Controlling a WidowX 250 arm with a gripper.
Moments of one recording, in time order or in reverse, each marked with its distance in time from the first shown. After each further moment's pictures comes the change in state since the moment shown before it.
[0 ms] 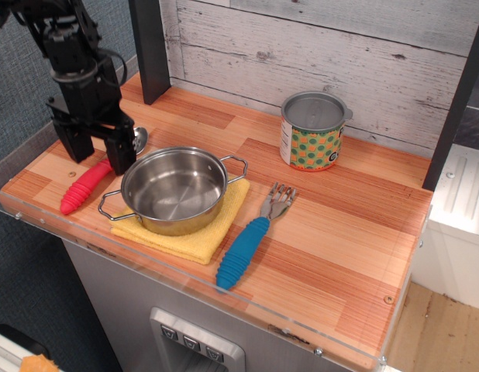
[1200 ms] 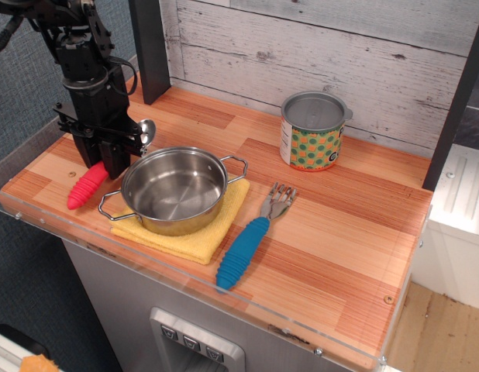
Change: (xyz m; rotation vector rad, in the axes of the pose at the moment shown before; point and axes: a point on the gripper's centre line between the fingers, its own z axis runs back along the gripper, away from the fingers) arm 0.000 -0.003 -0.010 0.030 0.021 -0.001
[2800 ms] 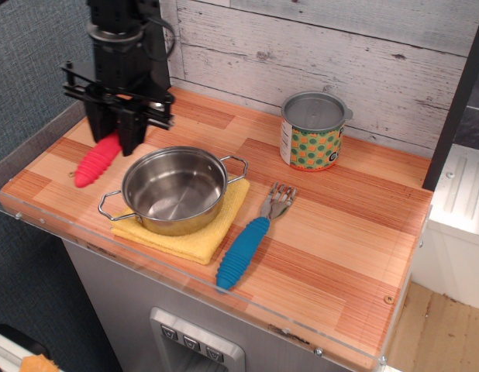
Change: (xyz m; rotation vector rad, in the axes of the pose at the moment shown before) arm -0.013 -0.038 0.060 0.114 0.080 0.094
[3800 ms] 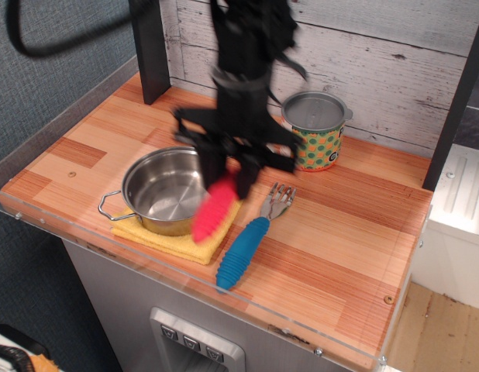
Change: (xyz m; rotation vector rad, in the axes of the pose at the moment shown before) arm -0.017 -0.110 0.024 -0.081 -0.038 0.018
